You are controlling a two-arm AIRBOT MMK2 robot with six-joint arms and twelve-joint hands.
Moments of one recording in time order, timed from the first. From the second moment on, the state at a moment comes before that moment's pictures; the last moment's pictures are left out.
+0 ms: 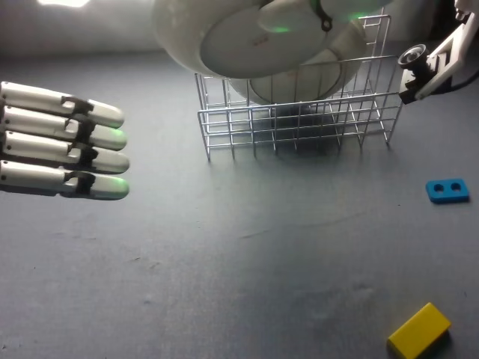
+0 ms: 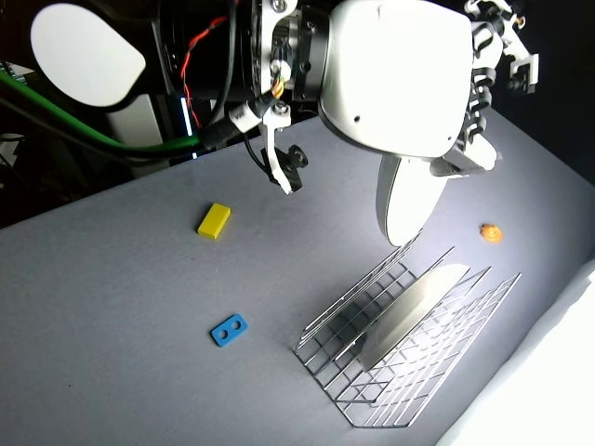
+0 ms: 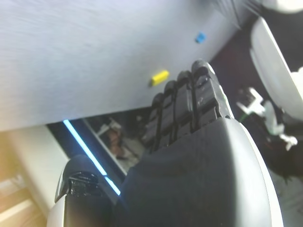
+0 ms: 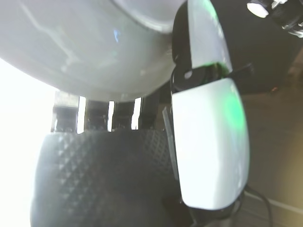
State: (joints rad) left arm 0.56 -0.68 1.31 1.50 -1.21 0.09; right arm -0.01 -1.03 1.04 -0.20 0.30 -0.29
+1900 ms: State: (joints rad) left arm 0.50 -0.63 1.16 1.58 -1.43 0.16; right arm -0.23 -1.15 1.29 -0.12 0.27 -0.31
